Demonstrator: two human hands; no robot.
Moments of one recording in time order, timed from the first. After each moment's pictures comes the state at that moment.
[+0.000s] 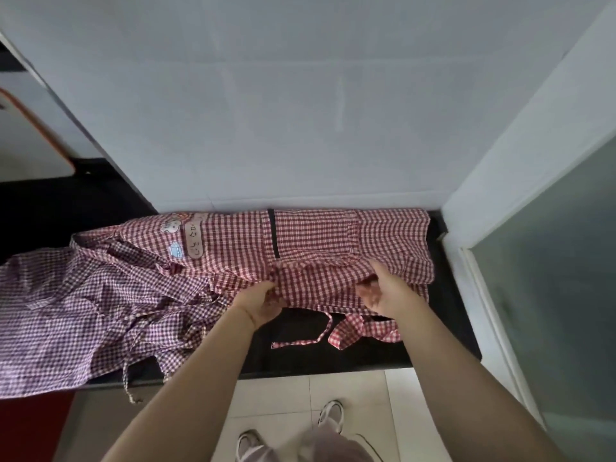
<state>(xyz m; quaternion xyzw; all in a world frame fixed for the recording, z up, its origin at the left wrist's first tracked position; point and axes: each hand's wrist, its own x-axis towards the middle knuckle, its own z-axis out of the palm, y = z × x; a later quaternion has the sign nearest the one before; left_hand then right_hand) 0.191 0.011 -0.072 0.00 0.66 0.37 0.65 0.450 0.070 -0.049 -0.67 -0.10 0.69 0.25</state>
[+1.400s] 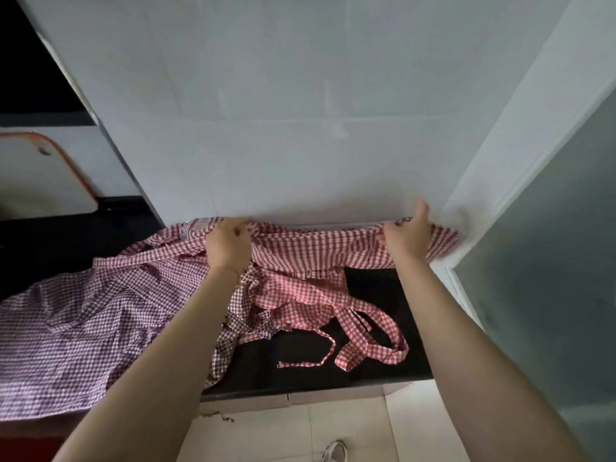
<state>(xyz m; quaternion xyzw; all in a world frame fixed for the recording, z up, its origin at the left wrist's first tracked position) 0.154 0.045 0.064 0.48 0.77 0.39 0.17 0.443 0.097 0.072 -0.72 -0.45 0.29 0.45</state>
